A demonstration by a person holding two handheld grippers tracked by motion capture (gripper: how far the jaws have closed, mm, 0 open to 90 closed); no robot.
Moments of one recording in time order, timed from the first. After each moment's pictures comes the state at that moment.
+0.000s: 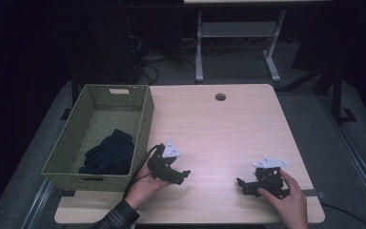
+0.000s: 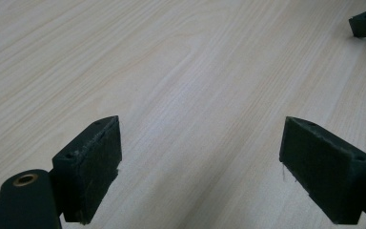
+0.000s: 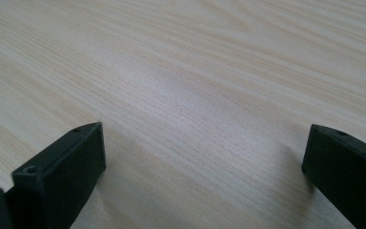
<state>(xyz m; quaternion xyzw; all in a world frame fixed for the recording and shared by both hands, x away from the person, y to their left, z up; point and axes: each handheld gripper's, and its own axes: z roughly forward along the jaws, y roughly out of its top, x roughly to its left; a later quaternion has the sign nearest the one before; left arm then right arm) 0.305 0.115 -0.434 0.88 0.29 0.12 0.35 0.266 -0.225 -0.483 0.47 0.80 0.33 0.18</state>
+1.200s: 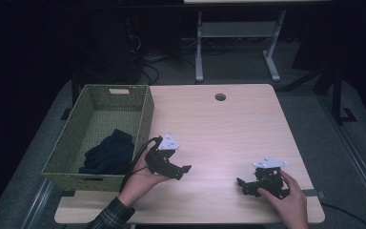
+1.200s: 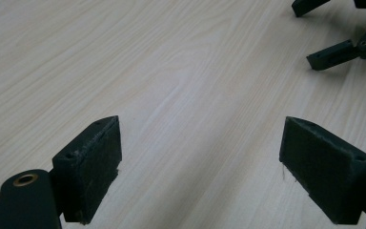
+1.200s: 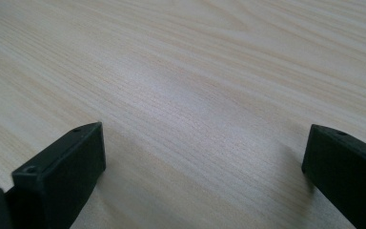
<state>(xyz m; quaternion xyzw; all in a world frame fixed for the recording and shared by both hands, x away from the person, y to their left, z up) 0.306 0.118 -0.396 0.88 0.27 0.11 0.38 0.266 -0.225 -0.483 0.47 0.80 0.33 0.18</state>
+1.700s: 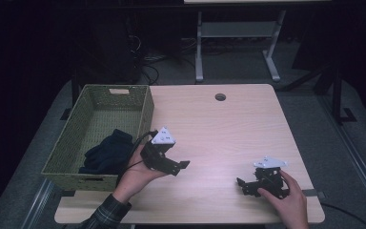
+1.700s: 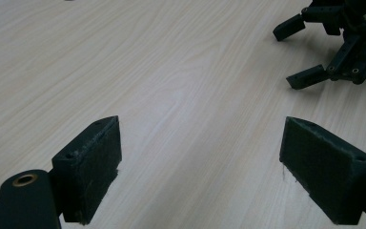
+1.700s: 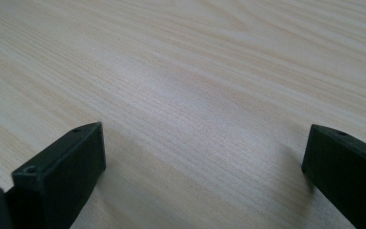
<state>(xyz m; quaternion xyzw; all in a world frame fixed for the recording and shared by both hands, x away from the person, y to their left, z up) 0.308 0.127 -0.371 0.87 0.26 0.10 0.40 0.266 -0.225 -0.483 0.47 0.80 0.33 0.18</state>
